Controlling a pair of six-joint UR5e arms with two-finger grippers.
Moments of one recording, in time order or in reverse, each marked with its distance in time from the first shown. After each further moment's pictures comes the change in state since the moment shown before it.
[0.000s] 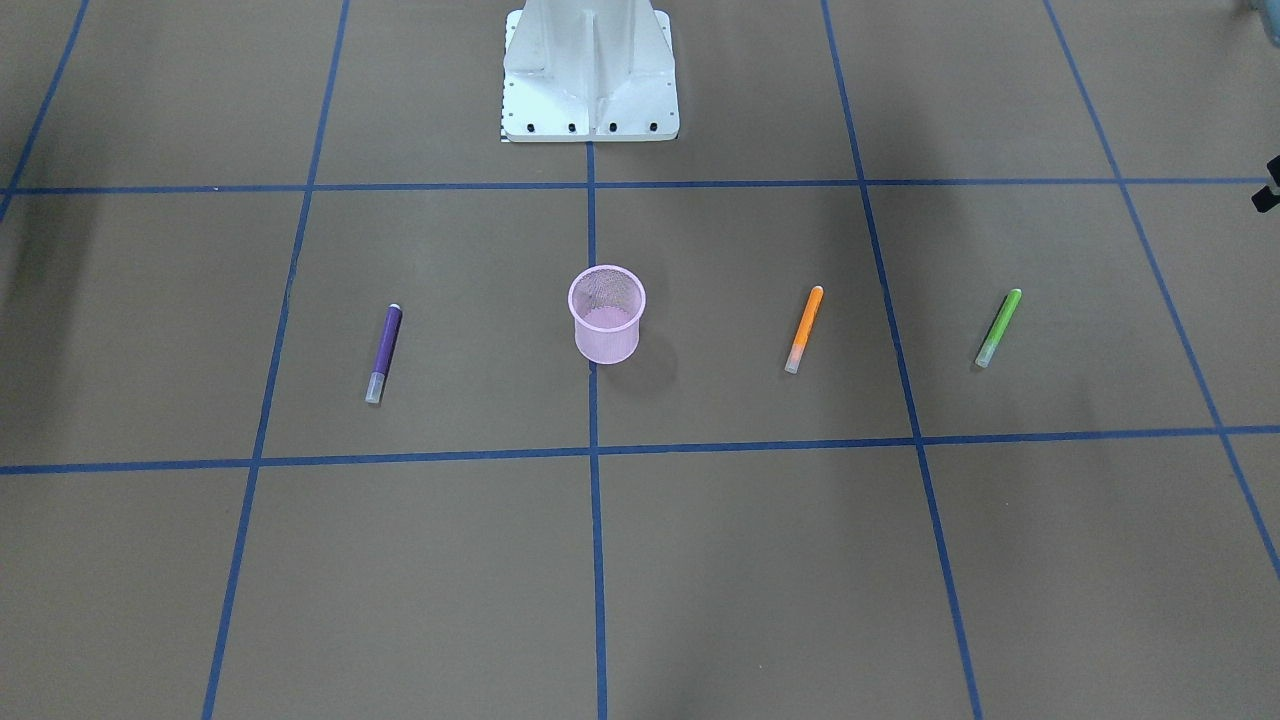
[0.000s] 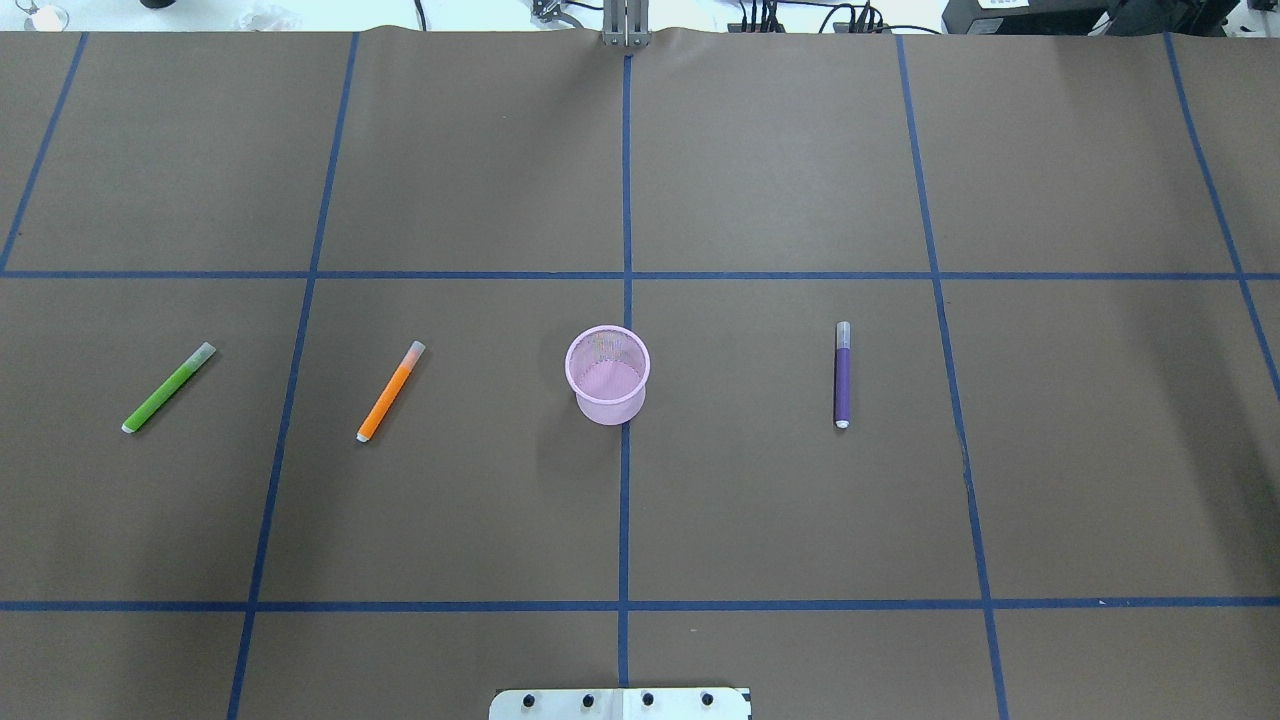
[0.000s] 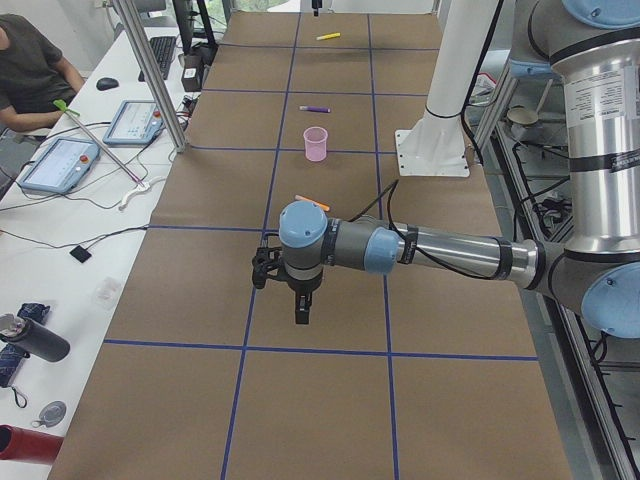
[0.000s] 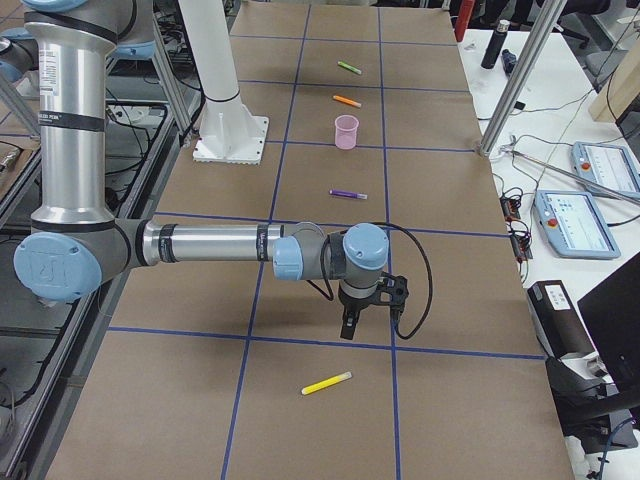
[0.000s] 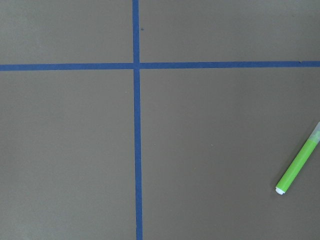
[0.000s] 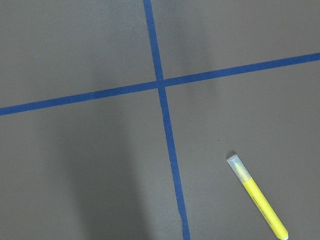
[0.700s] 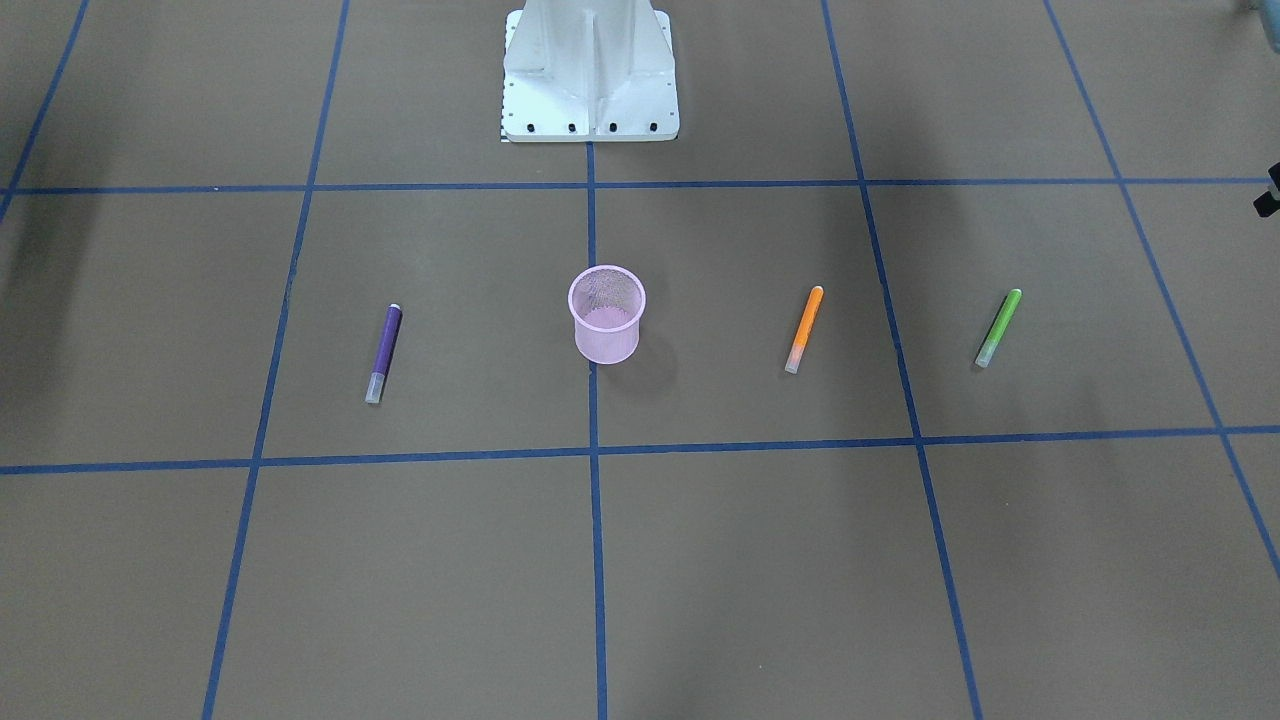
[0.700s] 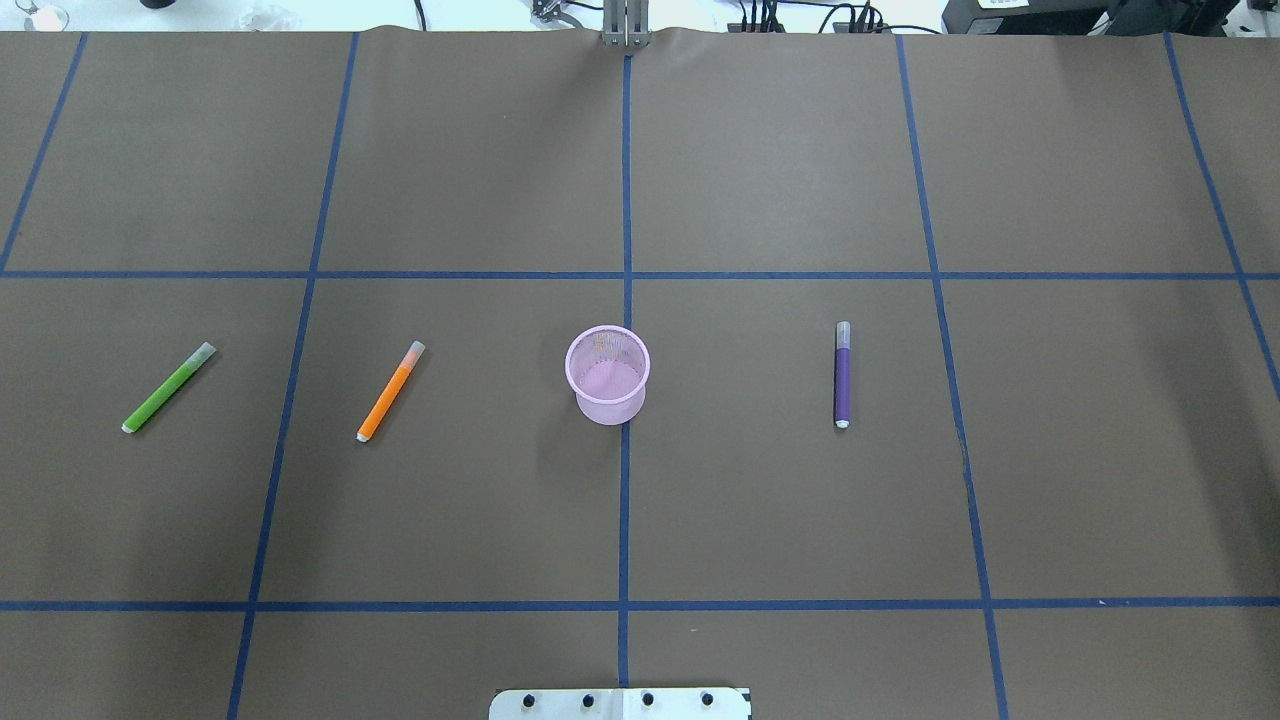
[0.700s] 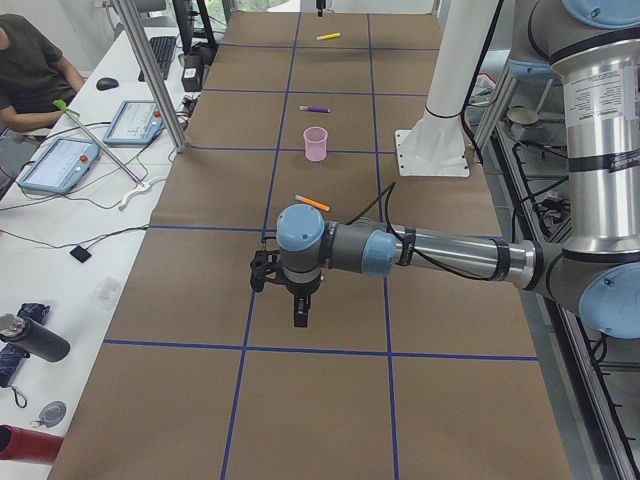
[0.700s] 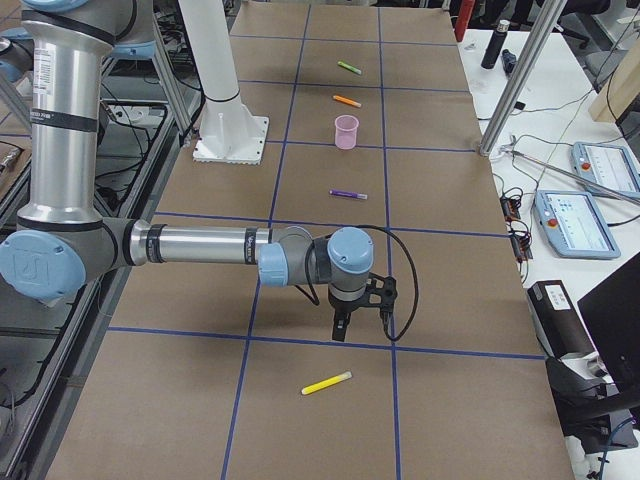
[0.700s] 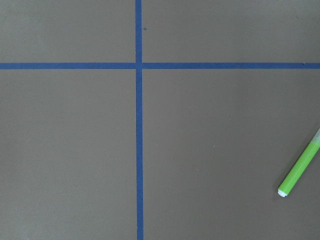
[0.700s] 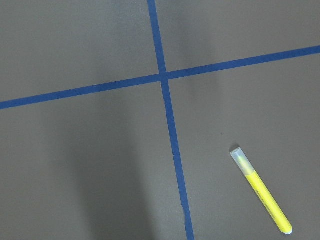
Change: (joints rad) left arm 0.000 -0.009 0.021 -0.002 0.004 0.006; right arm 0.001 -0.083 0.025 0.132 0.009 -0.001
